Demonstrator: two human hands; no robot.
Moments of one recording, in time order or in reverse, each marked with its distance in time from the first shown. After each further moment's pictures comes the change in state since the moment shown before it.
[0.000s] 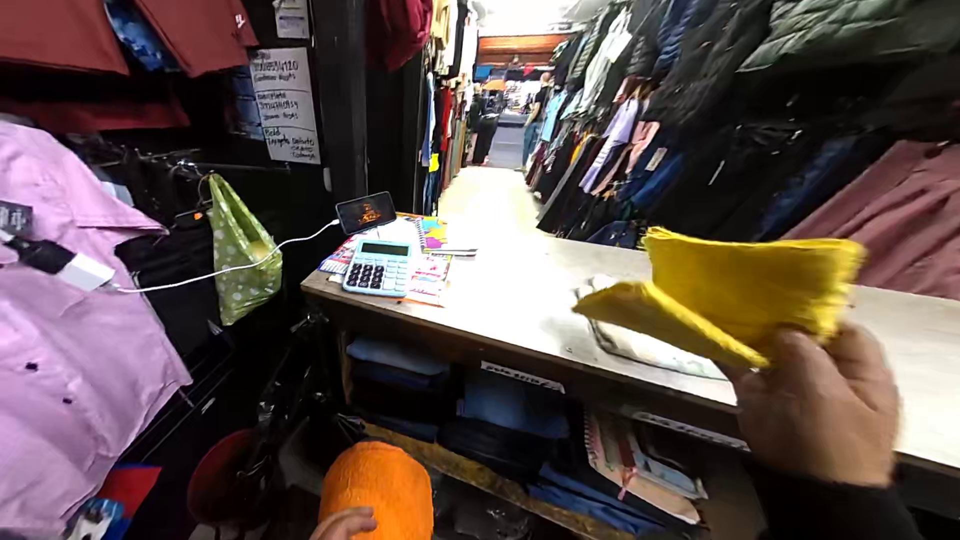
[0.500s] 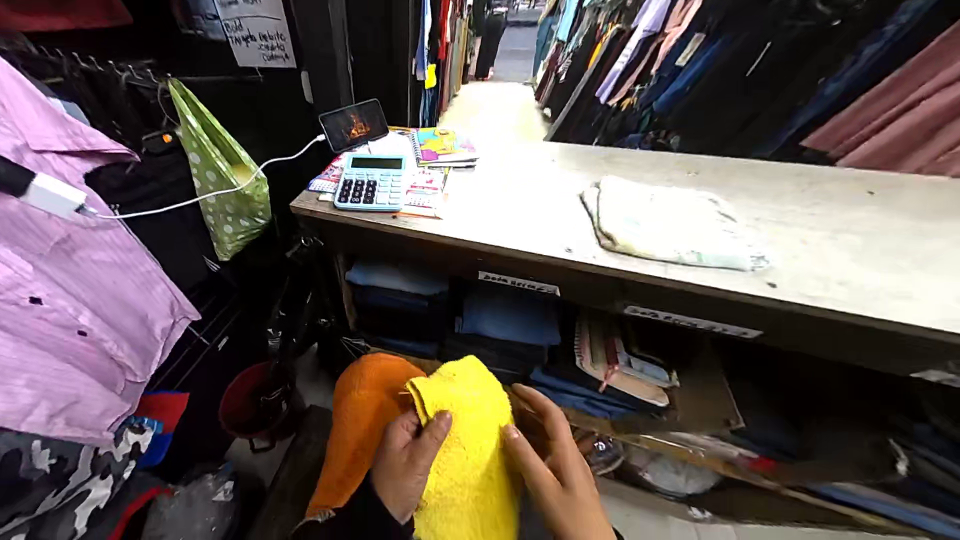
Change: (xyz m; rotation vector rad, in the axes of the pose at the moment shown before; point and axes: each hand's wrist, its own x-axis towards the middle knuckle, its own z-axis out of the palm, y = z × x) left_hand 0.005 0.035 0.073 -0.704 0.042 -0.153; right_hand -0.258 0.007 0.043 -0.191 -0.530 0.394
